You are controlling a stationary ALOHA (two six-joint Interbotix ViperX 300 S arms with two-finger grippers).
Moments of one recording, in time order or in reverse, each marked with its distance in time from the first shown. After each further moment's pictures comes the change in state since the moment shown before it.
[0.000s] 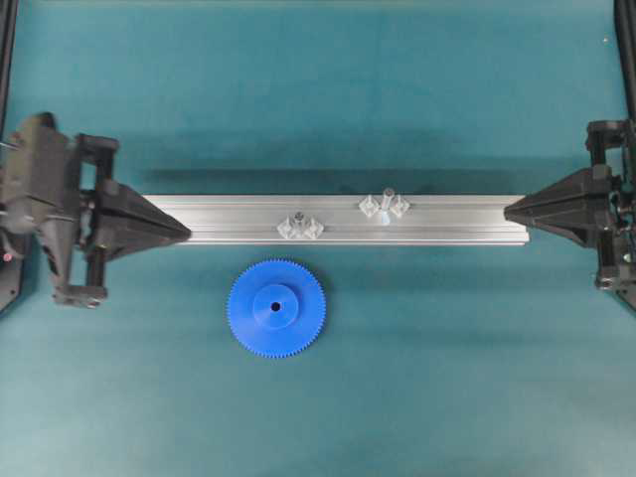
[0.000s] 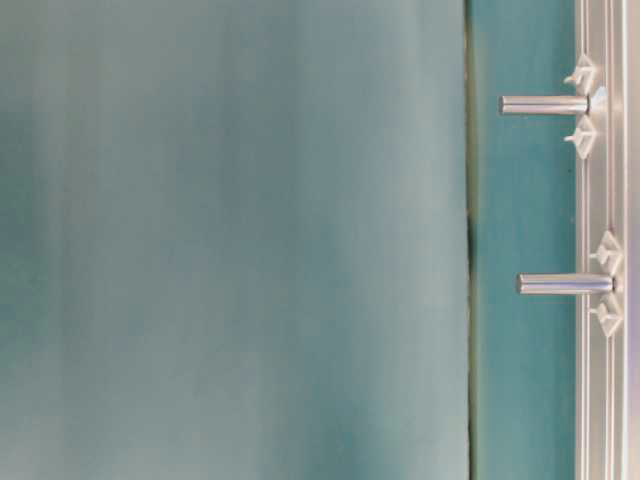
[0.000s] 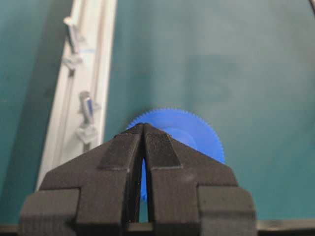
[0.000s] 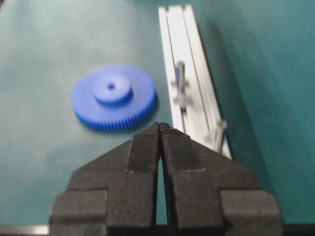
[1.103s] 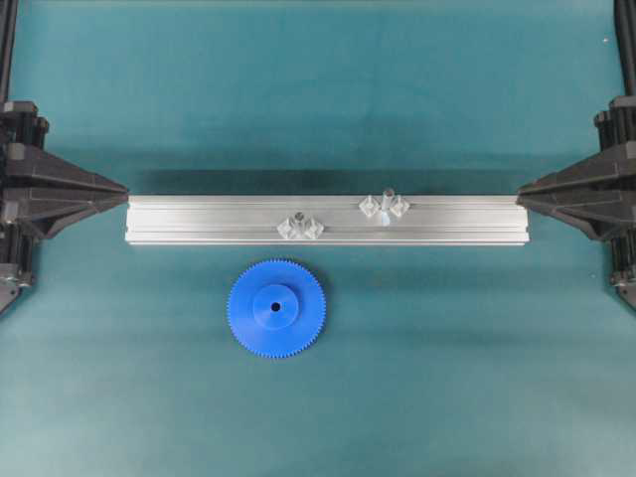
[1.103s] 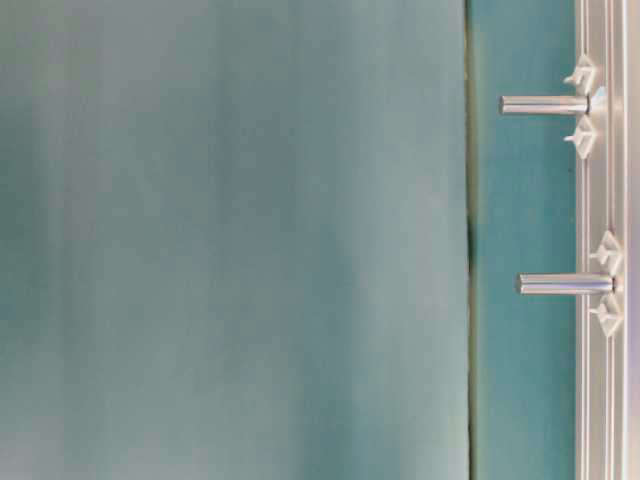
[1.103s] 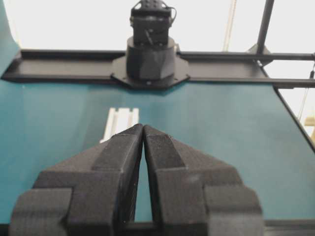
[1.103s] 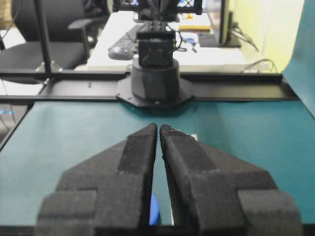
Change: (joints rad) left arm 0.055 -0.347 0.181 -0.009 -0.299 0.081; right arm 0.037 -0.006 -0.063 -0.040 -0.308 -0.061
